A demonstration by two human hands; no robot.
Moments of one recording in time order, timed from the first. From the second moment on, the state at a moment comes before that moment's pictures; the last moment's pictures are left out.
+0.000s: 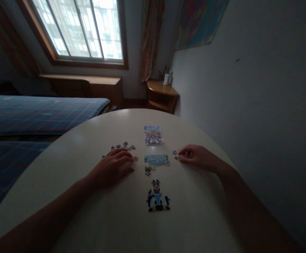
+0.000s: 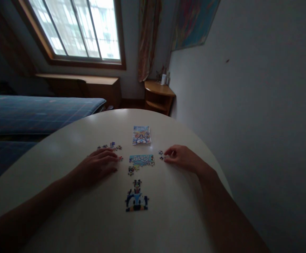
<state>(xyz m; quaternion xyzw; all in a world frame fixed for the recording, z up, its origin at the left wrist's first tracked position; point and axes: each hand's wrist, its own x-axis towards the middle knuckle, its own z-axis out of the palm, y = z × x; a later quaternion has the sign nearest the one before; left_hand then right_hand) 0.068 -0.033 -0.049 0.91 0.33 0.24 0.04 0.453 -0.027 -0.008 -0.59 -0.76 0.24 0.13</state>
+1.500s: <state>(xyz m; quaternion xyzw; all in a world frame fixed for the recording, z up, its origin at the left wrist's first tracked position) 0.065 -0.030 -0.046 0.90 0.37 0.24 0.04 0.444 -0.032 -0.007 -0.54 -0.78 0.29 0.13</state>
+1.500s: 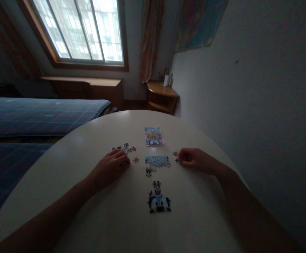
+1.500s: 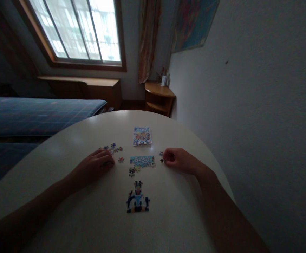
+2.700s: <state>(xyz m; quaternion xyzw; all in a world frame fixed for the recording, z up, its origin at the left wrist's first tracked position) 0.062 -0.032 -0.044 0.90 0.35 0.23 0.09 0.441 -0.034 -0.004 -0.54 -0.78 0.29 0.12</state>
